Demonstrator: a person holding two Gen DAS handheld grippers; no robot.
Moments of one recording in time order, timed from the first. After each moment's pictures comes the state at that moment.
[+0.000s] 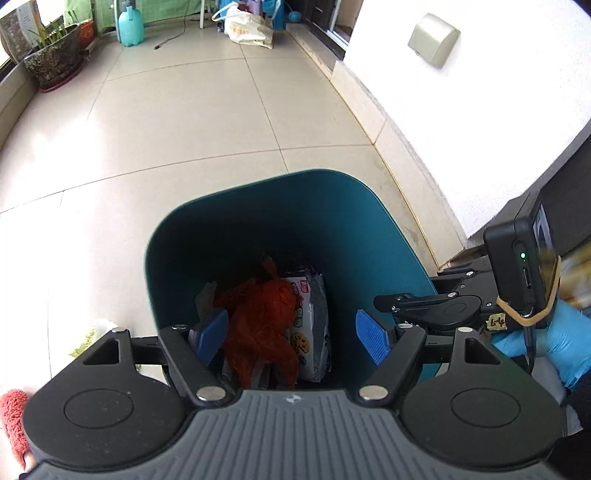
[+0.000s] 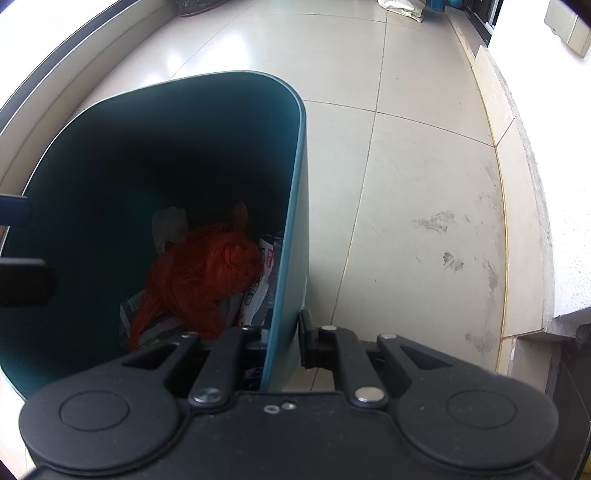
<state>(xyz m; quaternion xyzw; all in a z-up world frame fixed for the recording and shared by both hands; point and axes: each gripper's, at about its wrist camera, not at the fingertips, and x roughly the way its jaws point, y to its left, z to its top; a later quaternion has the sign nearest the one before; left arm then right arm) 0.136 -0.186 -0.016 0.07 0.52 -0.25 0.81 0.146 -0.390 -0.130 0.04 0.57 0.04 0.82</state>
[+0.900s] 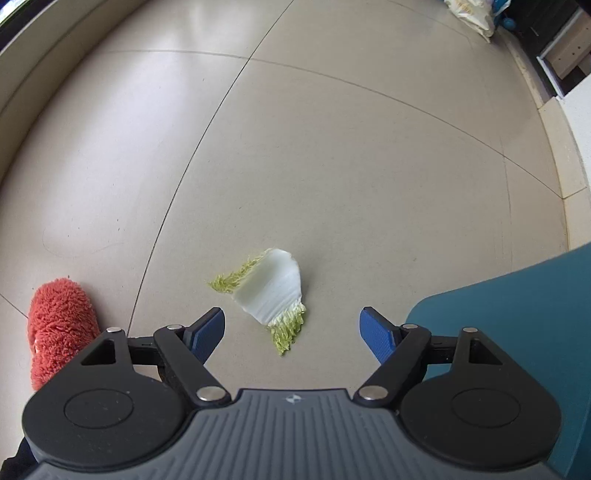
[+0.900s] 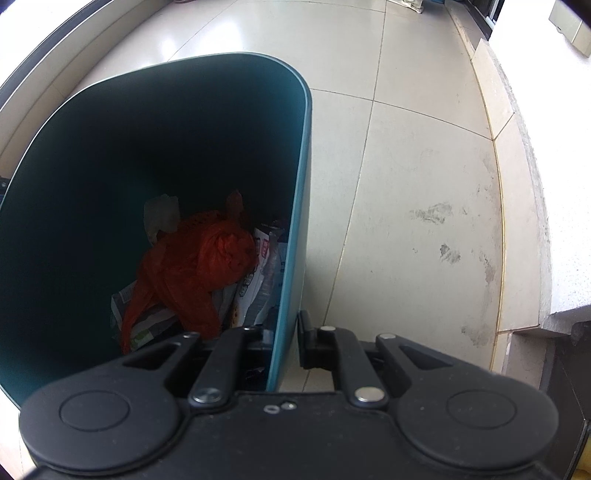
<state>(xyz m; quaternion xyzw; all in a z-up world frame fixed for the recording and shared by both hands) 0.269 0.004 -0.167 -0.05 0.63 -0.02 0.77 0.153 -0.381 -0.143 0.03 0.59 0.03 0.81</state>
